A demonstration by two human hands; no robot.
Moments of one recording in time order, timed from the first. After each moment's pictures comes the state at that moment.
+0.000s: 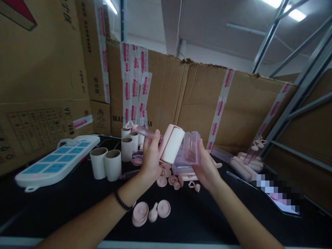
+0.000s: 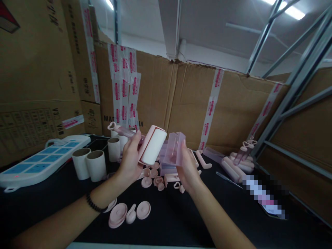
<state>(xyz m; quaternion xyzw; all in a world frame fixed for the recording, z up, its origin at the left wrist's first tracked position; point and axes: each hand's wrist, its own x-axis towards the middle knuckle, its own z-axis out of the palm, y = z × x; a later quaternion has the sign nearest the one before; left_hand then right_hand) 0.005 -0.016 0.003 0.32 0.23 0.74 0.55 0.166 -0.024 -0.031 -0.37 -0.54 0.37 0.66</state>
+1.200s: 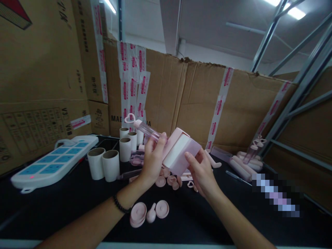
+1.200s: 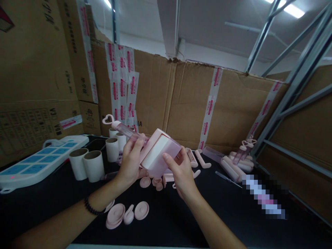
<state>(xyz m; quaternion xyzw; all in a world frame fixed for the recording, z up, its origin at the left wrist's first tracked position) 0.006 -0.017 -0.009 0.49 0.25 0.74 0.39 0.151 -0.053 -0.037 -0.28 -0.51 0.43 0.69</state>
